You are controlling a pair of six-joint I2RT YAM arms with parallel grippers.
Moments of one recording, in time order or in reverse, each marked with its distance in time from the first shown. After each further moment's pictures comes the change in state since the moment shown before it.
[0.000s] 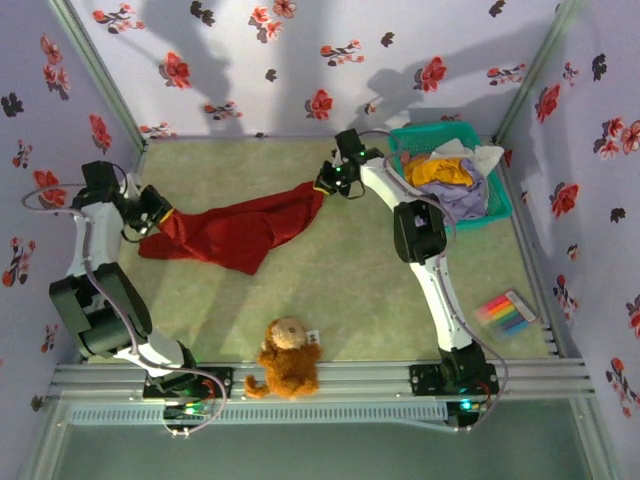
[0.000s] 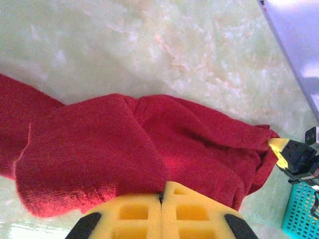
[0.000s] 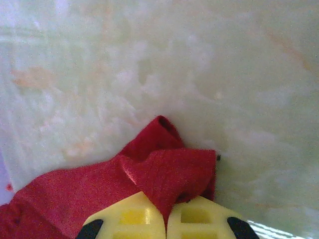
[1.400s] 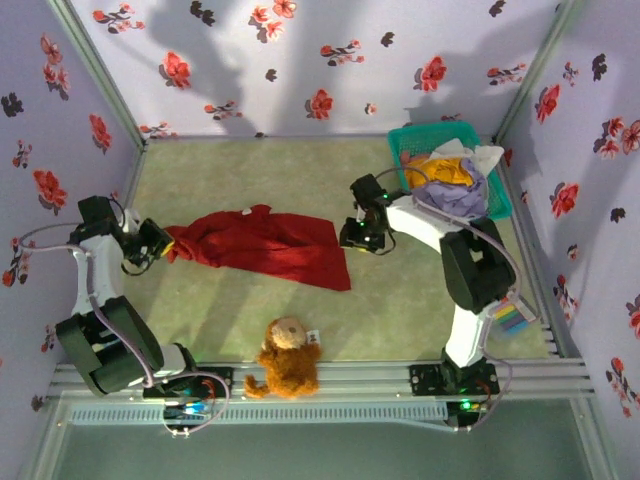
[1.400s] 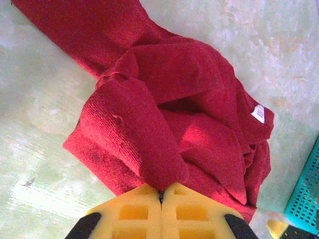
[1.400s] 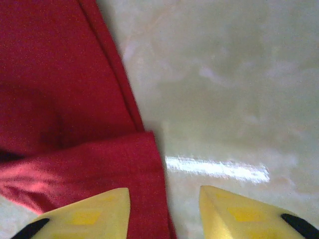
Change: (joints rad) left arm 0.081 -0.224 -0.272 -0.079 0.010 0.005; right arm 0.095 -0.763 -1.079 0.035 0.249 -0.137
